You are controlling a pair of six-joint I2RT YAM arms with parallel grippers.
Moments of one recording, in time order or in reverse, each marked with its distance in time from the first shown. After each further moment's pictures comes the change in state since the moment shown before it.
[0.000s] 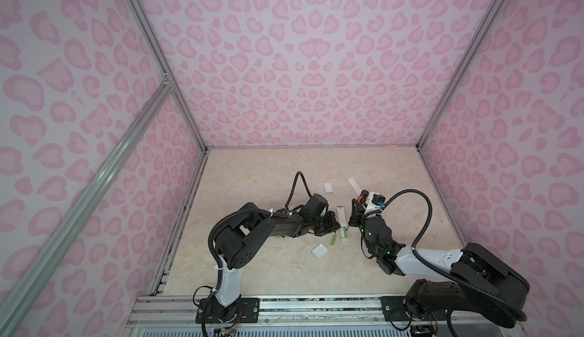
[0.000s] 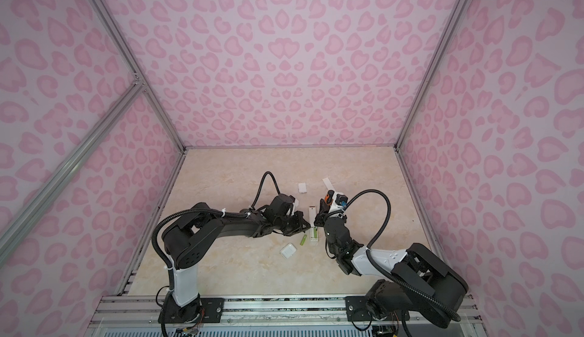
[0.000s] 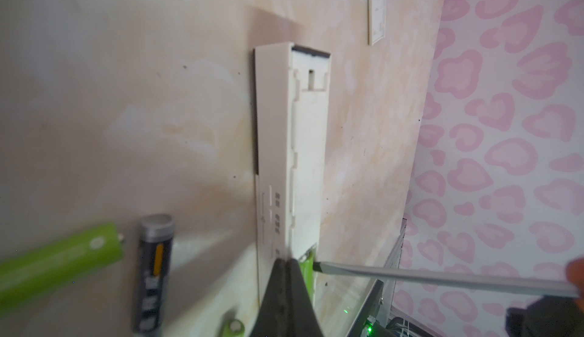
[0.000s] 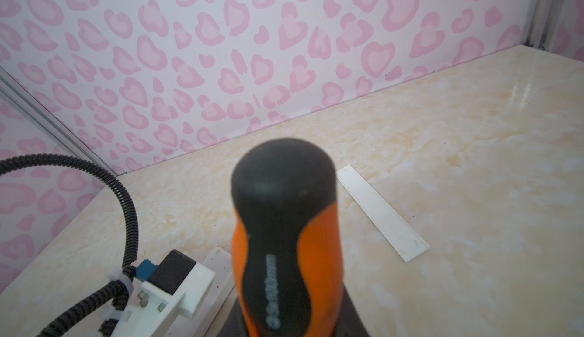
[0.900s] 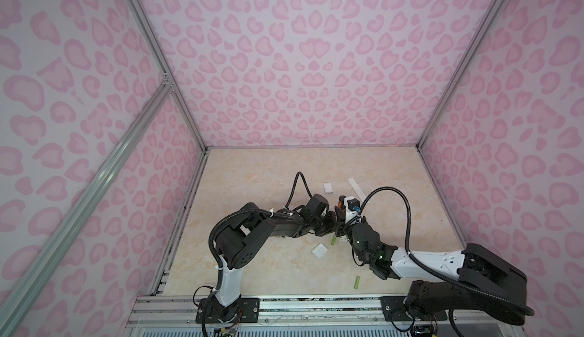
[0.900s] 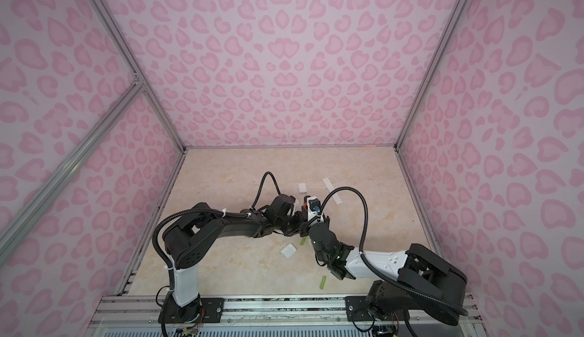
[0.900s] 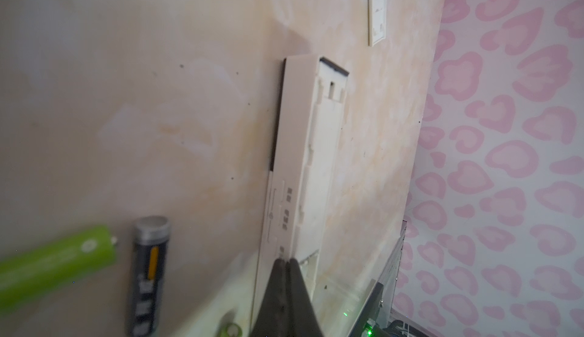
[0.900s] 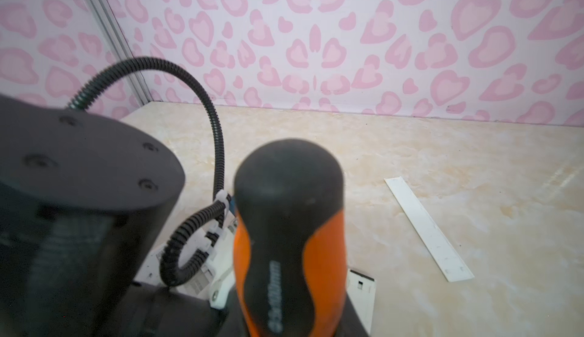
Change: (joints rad) left arm -0.003 -0.004 0.006 -0.011 -0.013 0.004; right arm 0.189 -0.080 0.115 -0.196 0.039 -0.245
